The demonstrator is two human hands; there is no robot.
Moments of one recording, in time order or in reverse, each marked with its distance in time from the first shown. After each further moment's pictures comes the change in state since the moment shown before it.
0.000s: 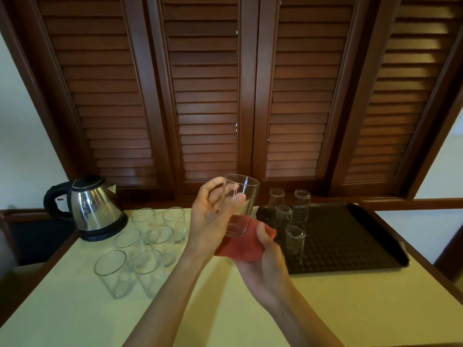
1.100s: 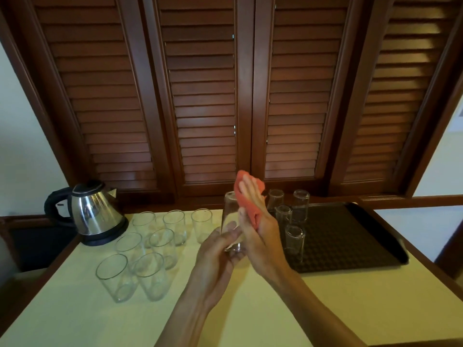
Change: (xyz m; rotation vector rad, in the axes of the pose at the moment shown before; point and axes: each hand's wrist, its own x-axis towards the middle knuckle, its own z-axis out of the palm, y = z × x) left_hand -0.047 -0.028 -0.007 -0.418 -0.125 -0.400; right_hand 0.025 -0.015 0.008 -1.135 -0.235 -0.695
